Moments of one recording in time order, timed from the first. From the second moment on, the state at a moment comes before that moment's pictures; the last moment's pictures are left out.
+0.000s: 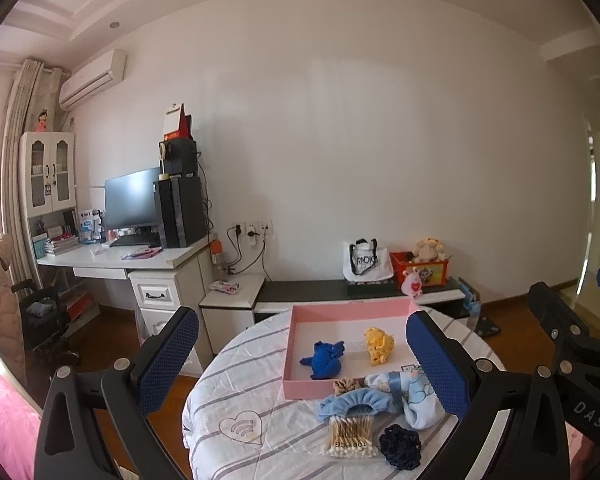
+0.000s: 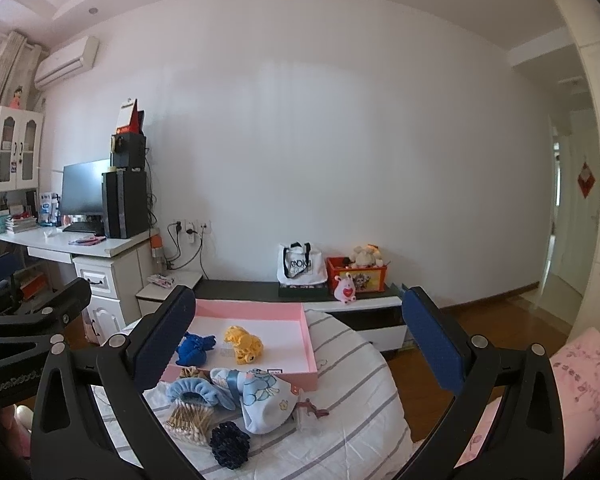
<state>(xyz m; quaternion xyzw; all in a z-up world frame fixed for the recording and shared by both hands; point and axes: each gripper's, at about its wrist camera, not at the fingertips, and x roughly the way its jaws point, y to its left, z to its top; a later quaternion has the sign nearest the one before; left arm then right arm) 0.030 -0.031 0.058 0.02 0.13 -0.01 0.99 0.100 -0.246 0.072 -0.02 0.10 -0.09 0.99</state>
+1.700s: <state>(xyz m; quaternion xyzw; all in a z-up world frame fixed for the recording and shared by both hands) 0.265 -0.080 -0.091 0.01 0.43 -0.07 0.90 0.243 -0.310 -0.077 0.03 0.36 -0.11 0.93</state>
